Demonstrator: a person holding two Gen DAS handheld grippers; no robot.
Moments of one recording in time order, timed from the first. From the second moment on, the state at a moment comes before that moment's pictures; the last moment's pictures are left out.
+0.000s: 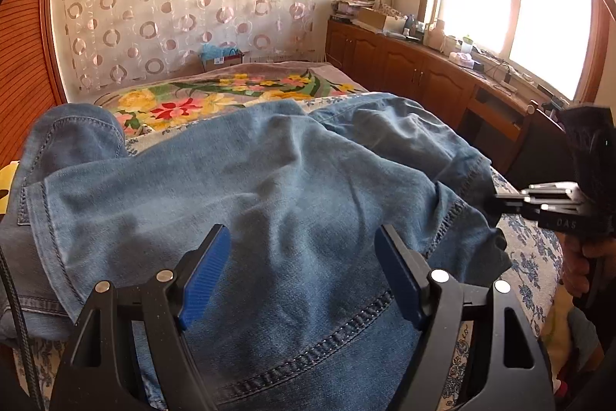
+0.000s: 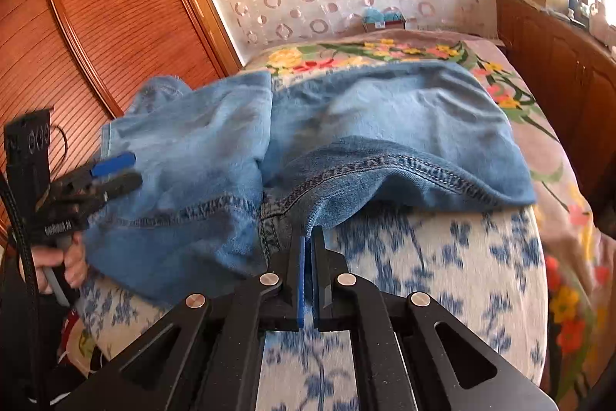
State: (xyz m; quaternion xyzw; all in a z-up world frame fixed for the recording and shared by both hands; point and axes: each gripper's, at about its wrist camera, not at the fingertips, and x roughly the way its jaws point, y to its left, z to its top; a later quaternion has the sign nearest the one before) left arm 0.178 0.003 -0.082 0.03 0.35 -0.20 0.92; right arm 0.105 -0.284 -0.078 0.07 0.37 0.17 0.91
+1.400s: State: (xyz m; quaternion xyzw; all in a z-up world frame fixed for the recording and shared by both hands) left arm 0.170 -0.005 -0.093 0.02 0.36 -0.22 0.91; right arm 0.134 -0.277 -0.081 0.07 0.37 0.06 0.93
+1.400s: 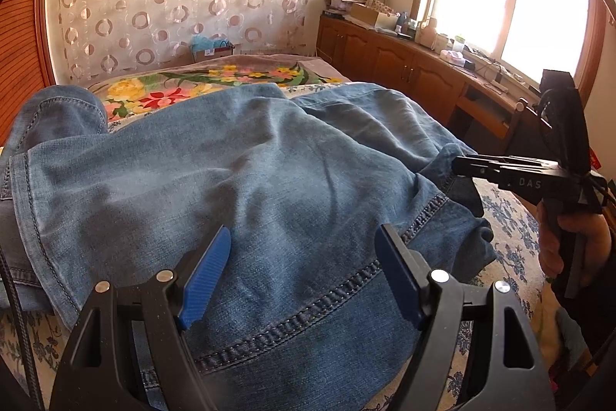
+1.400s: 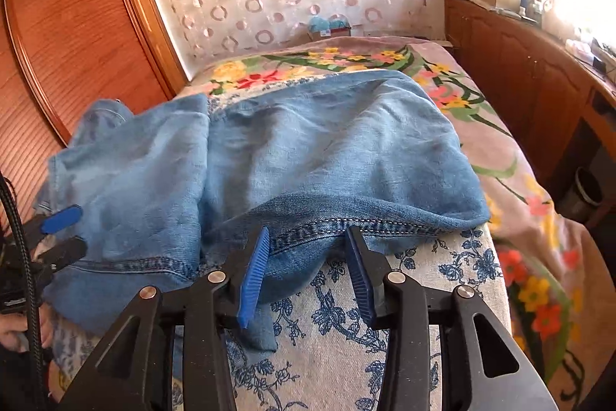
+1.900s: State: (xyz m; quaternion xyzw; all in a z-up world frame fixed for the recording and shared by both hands) left arm 0.167 -0.001 -0.096 0.02 0.36 -0.22 0.91; right arm 0.083 -0.299 -0.082 0.09 0.36 0.09 0.92
